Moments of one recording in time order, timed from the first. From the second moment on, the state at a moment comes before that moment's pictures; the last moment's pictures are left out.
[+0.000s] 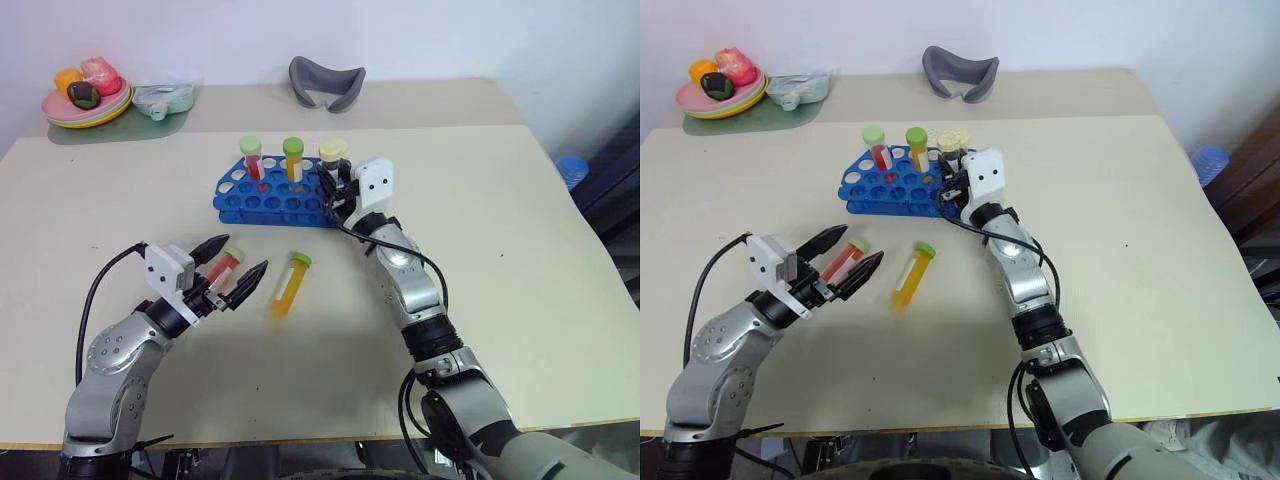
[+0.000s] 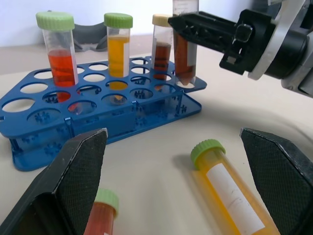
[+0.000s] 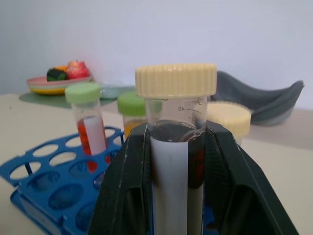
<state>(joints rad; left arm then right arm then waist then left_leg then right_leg) 0.08 0.41 0.19 -0.42 -0.48 0.25 -0.65 -0.63 0.00 0.12 0.35 0.12 -0.08 0.21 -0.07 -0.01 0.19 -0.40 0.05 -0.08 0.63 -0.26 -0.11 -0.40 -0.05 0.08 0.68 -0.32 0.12</state>
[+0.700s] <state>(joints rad) 0.08 0.43 0.19 -0.41 -0.48 0.25 -0.66 -0.62 -0.02 0.09 0.20 0.13 -0.06 0.27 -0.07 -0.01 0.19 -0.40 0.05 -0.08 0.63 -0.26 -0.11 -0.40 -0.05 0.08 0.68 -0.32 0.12</state>
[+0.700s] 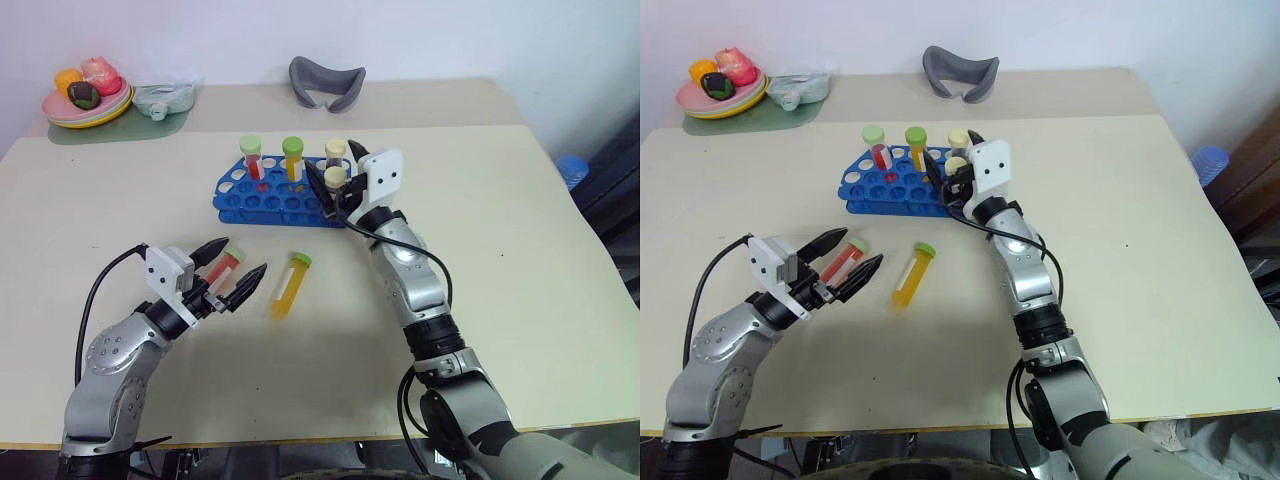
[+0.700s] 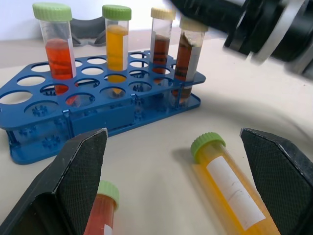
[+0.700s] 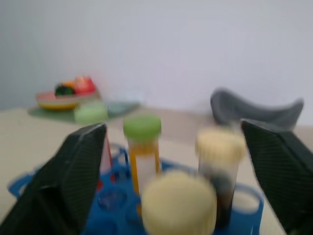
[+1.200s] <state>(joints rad) -0.29 0.63 0.04 -0.53 -0.51 0.82 -0.53 -0.44 -0.51 0.05 -0.27 0.33 0.30 0.71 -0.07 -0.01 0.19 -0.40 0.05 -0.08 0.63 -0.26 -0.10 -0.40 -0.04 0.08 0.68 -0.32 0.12</state>
